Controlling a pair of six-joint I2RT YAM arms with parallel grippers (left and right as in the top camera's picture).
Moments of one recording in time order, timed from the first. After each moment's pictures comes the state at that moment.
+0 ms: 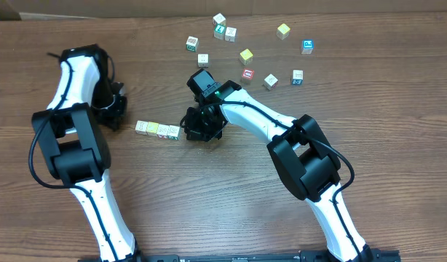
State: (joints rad) left arm 0.19 2.34 1.88 -1.34 -0.09 0.18; right arm 0.68 2.37 1.82 -0.77 -0.48 0.83
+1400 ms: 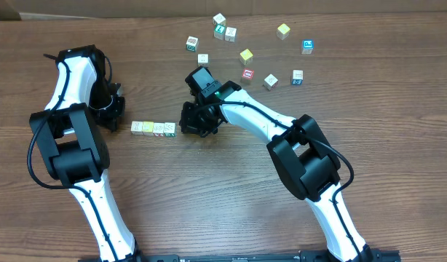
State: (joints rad) left arm 0.20 2.34 1.88 -1.34 -0.09 0.16; right arm 0.68 2.37 1.82 -0.67 -0.43 0.82
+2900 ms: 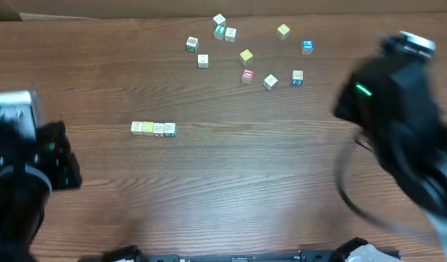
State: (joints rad) left arm 0.25 1.02 1.88 -1.41 0.16 0.06; right arm 0.51 1.28 1.97 -1.42 0.53 0.67
